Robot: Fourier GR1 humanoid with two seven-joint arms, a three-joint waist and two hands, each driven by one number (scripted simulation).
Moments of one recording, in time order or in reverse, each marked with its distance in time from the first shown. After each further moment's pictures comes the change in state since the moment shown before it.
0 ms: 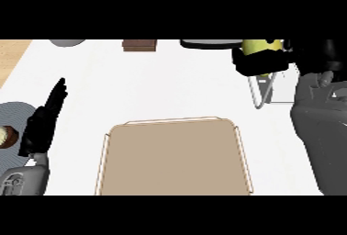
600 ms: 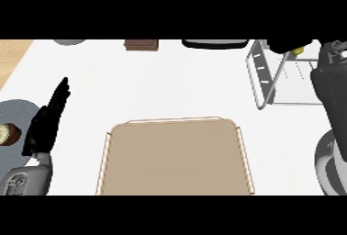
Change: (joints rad) left arm 0.000 -0.016 -0.013 -0.018 -0.017 0.007 0.013; right arm -0.070 -0.169 -0.032 0.353 0.154 -0.039 -0.254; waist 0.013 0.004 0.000
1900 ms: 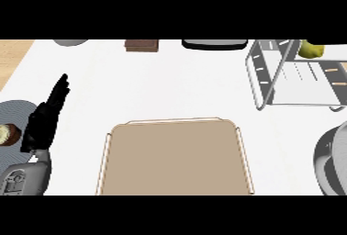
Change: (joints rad) left arm -0.025 0.005 0.014 0.009 0.004 -0.020 -0.001; right arm -0.101 -0.146 -0.265 0.688 -0.088 -0.030 -0.471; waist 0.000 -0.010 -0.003
